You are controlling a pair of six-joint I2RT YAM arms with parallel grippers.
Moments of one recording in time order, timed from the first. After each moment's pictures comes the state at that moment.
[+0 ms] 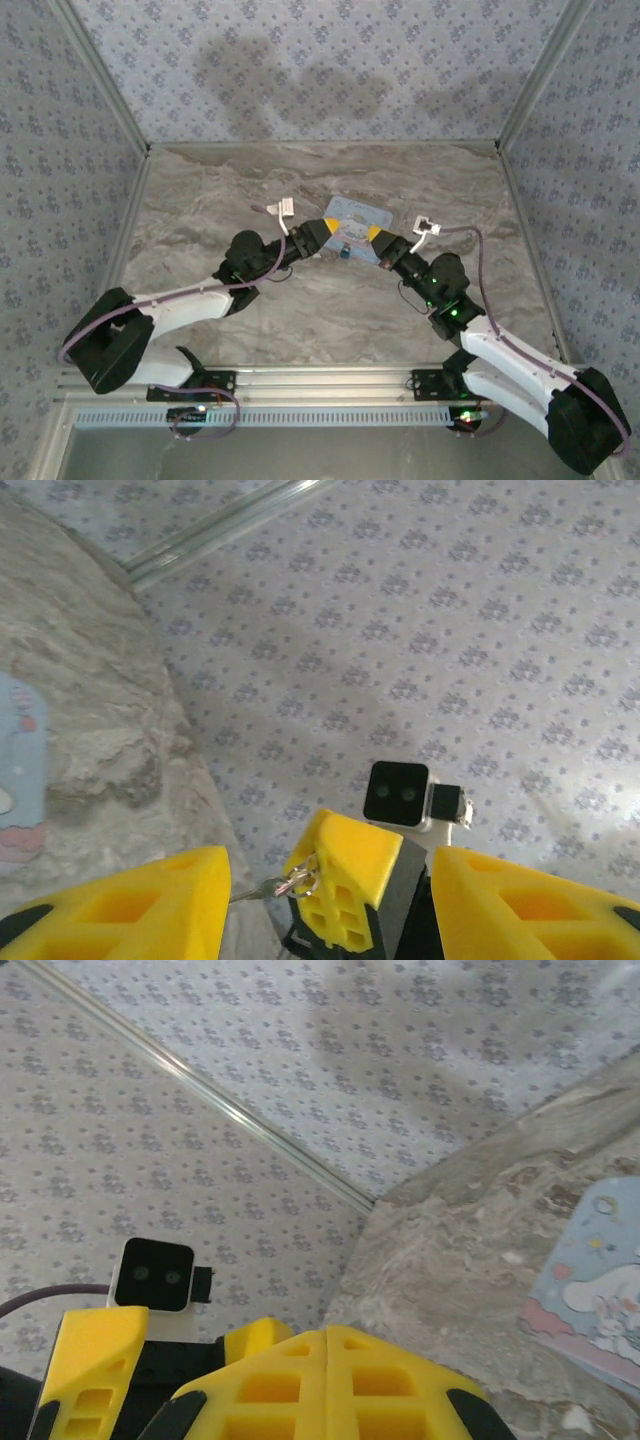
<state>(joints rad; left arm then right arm) -0.80 1.35 0.60 0.90 0.30 -1.19 0.59 0.85 0.33 0.63 -0.10 0.93</state>
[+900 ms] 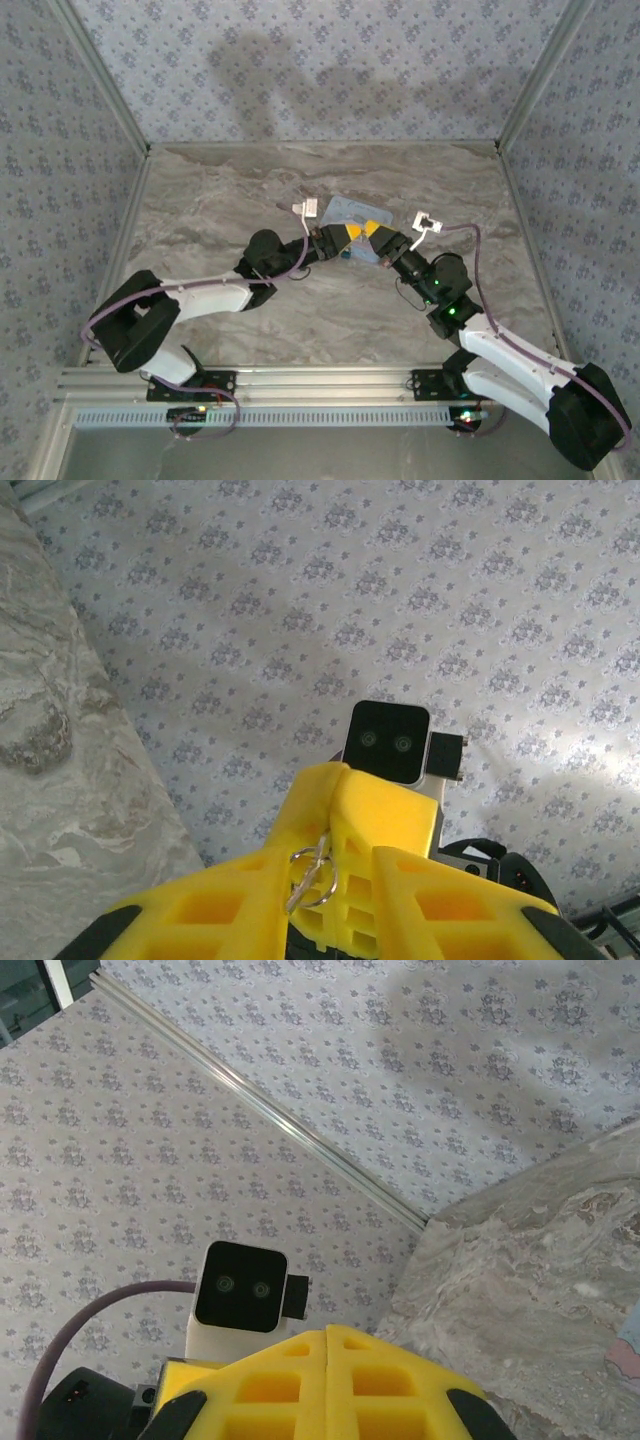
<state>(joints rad) -0.87 1.50 0.69 1.03 0.38 -1.25 0.62 0.86 0.34 0.74 -0.11 0.95</state>
